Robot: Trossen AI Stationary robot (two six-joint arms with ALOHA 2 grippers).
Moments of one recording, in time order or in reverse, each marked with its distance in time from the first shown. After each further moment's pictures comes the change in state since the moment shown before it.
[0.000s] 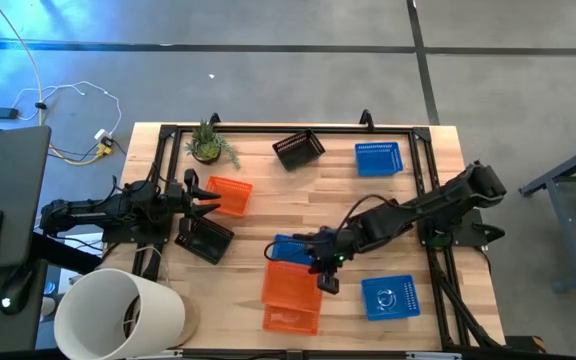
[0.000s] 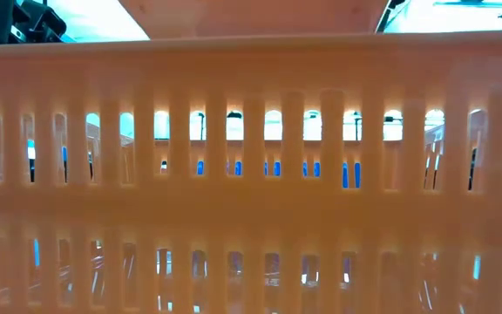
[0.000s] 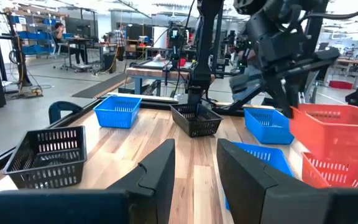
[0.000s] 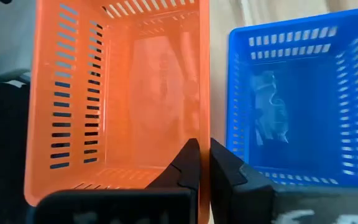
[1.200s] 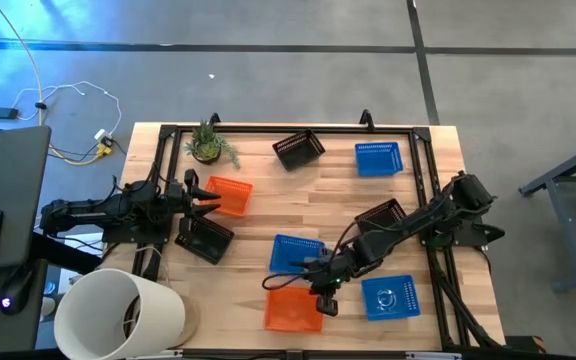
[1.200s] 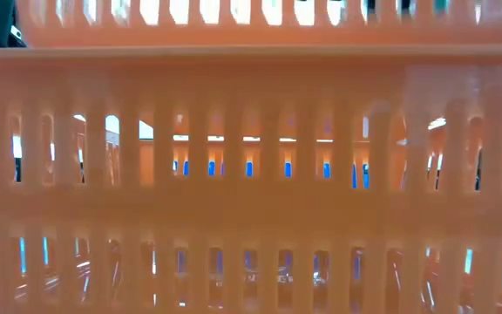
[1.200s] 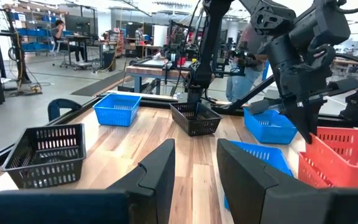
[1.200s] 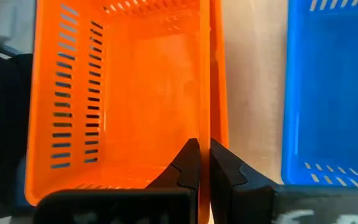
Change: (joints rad) left arm 0.000 0.000 0.000 -0.005 0.000 -0.011; right arm 0.102 0.131 0.000 0.074 0.023 0.051
